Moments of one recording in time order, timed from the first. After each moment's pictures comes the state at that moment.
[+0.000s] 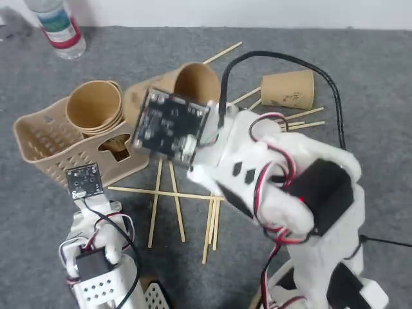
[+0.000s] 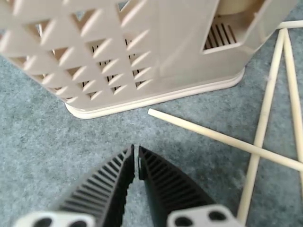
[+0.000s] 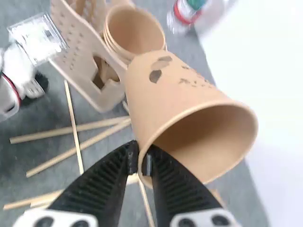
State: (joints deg) left arm -25.5 -103.3 96.7 72.7 1.1; right arm -48.4 -17.6 -38.4 99.6 35.7
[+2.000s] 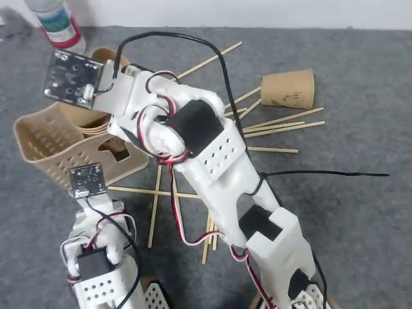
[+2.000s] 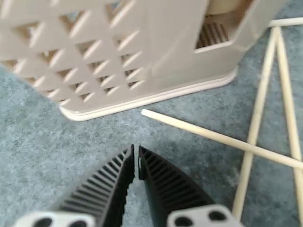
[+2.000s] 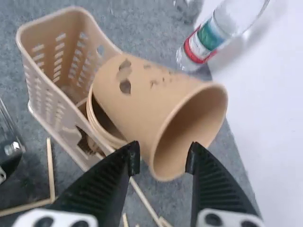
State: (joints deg) left arm -23.8 -103.3 96.7 72.7 1.1; right arm -52.6 26.3 -73.6 90.6 33.6
